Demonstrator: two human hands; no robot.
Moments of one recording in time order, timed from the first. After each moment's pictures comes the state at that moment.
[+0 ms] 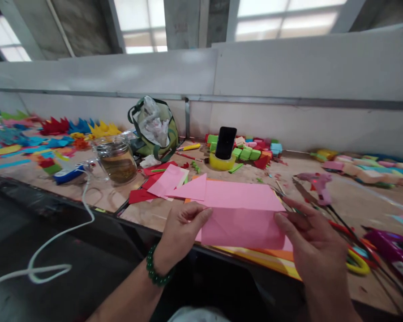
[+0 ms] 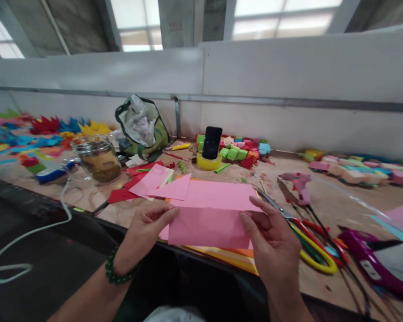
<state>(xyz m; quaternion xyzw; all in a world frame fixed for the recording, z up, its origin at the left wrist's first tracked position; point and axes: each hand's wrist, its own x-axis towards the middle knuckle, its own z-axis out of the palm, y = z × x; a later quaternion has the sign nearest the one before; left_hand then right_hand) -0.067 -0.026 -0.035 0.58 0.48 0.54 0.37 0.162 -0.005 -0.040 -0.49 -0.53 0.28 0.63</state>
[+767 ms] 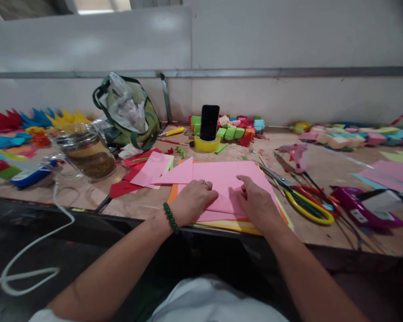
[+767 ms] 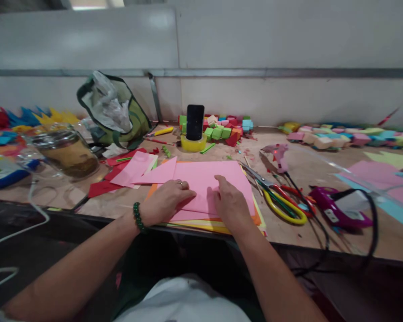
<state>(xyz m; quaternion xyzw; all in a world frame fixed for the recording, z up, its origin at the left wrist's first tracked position) -0.049 0.030 -0.045 0.92 0.39 0.06 -0.01 0.154 0.029 -0.072 -0.59 -0.76 0.02 0.28</state>
